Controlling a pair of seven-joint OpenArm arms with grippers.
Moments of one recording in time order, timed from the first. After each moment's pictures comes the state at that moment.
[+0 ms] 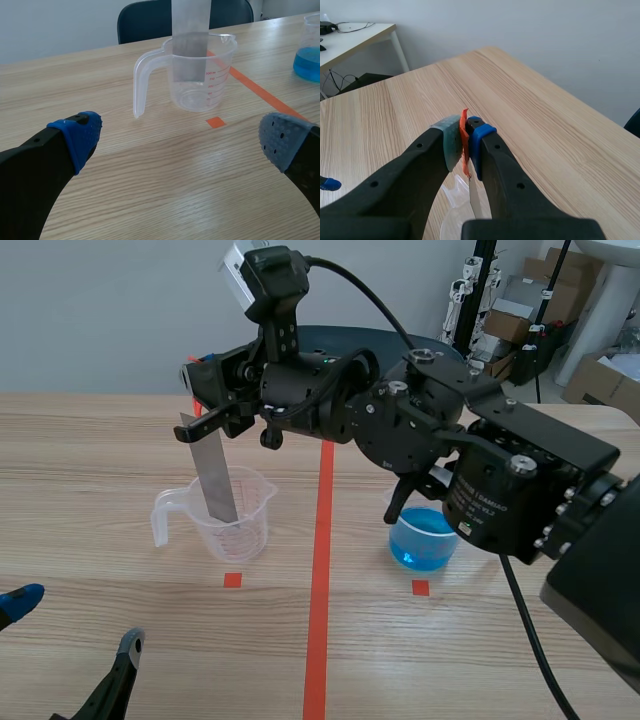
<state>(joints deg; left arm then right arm) 30.9 -19.3 0.5 66.1 1.0 -14.8 -60.7 23.9 9.8 -40.7 75.5 27.4 24.9 -1.8</state>
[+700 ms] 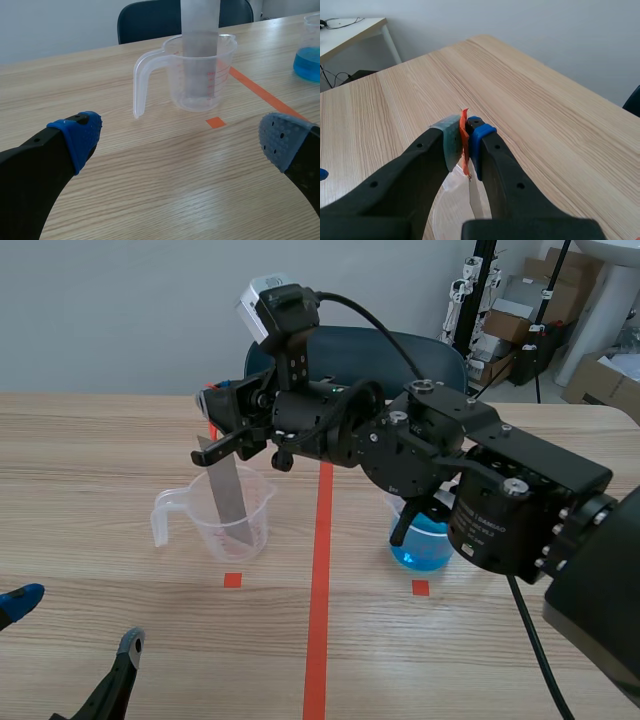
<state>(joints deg) 30.9 -19.3 0.5 66.1 1.0 -14.8 -60.7 22.8 9.8 -40.7 71.7 26.2 24.9 1.2</state>
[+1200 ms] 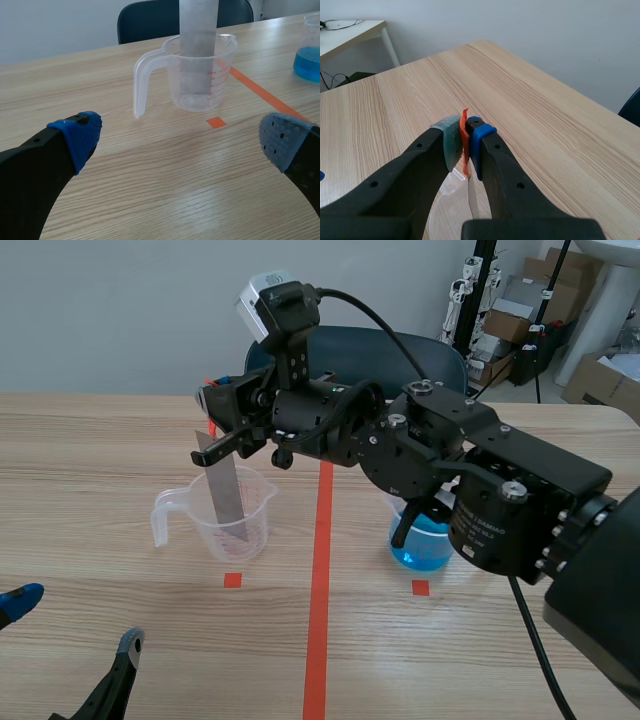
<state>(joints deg) 30.9 -19.4 0.5 66.1 1.0 -14.8 -60.7 22.7 9.8 -40.7 71.6 24.7 24.9 3.1</state>
